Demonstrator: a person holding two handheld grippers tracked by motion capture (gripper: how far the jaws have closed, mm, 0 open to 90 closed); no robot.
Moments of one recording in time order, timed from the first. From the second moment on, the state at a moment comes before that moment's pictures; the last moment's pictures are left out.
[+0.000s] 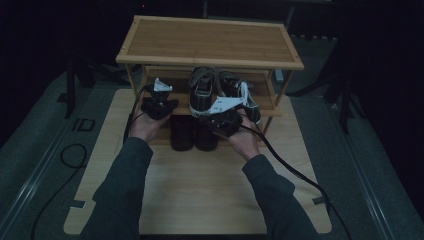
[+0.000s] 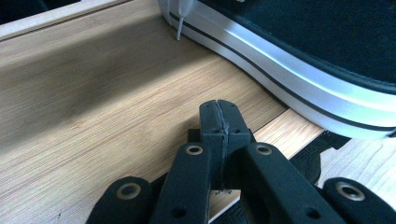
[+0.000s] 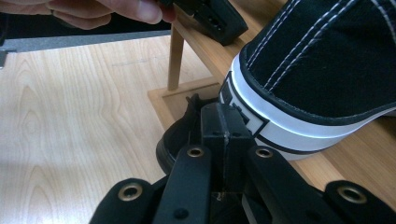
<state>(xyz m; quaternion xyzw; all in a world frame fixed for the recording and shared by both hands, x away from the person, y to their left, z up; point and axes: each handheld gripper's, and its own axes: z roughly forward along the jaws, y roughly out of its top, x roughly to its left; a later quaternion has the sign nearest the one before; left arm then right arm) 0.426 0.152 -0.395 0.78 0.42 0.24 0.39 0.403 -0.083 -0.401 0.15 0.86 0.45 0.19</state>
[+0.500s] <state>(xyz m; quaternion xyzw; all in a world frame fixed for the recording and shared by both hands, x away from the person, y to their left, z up) 0.426 0.153 -0.396 0.78 0.42 0.24 0.40 0.404 -0.077 -0.402 0.18 0.85 0.43 0.22</state>
